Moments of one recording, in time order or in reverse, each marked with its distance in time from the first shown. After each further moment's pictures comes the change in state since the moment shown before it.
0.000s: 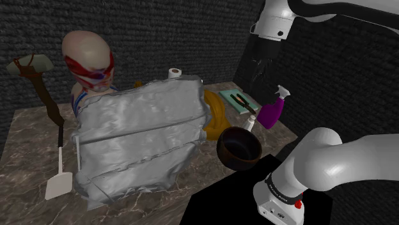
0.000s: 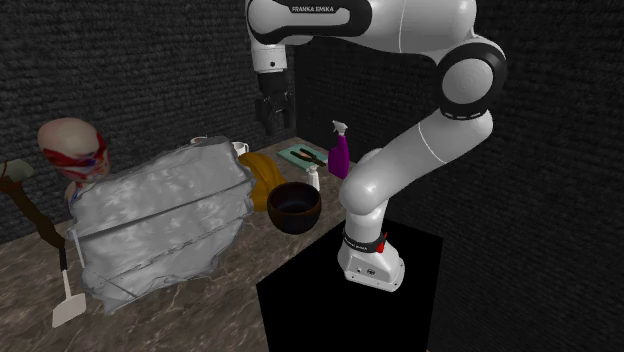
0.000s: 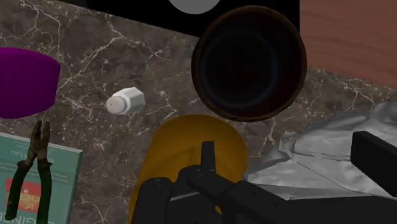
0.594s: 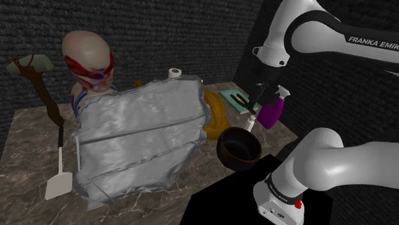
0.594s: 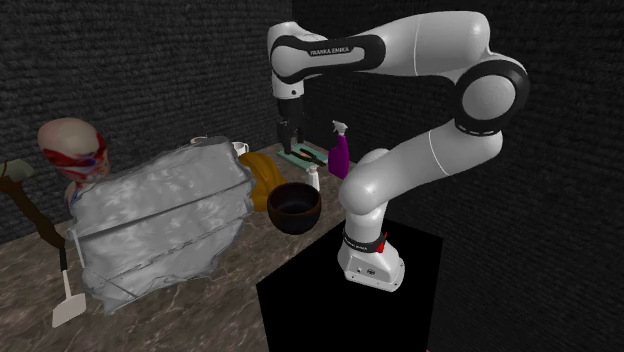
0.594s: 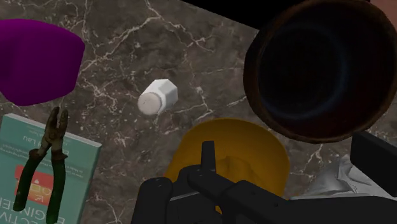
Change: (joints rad) arm -0.018 -0.148 -0.064 -0.273 -0.129 0.190 -0.162
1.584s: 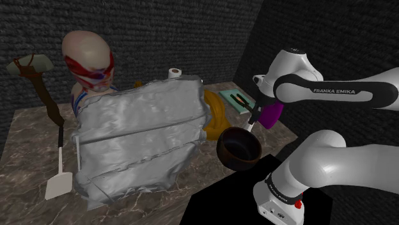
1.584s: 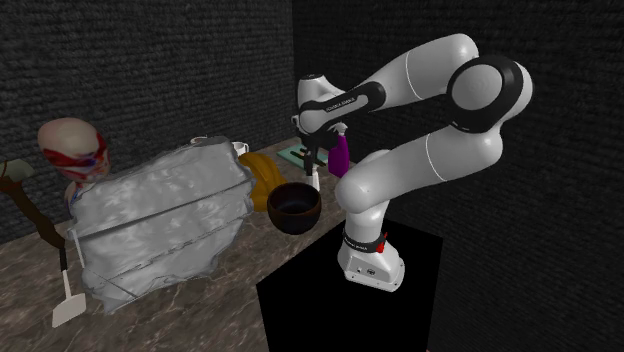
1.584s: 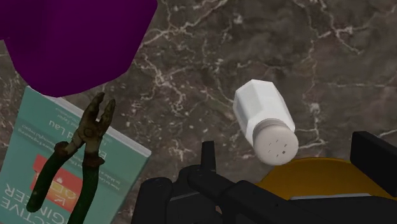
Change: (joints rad) arm -0.135 -0.011 -0.241 -0.359 -0.331 0.505 -0.302
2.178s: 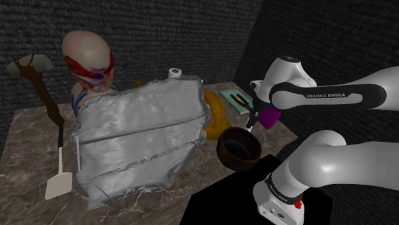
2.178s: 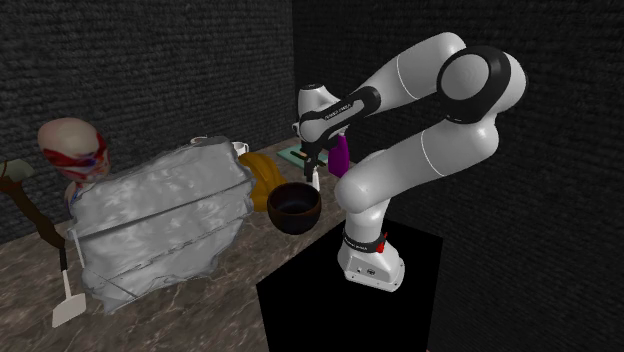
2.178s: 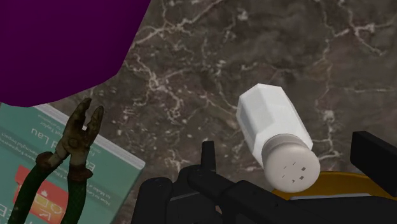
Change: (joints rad) arm -0.014 0.065 -0.026 -0.045 -0.033 0.112 0.005
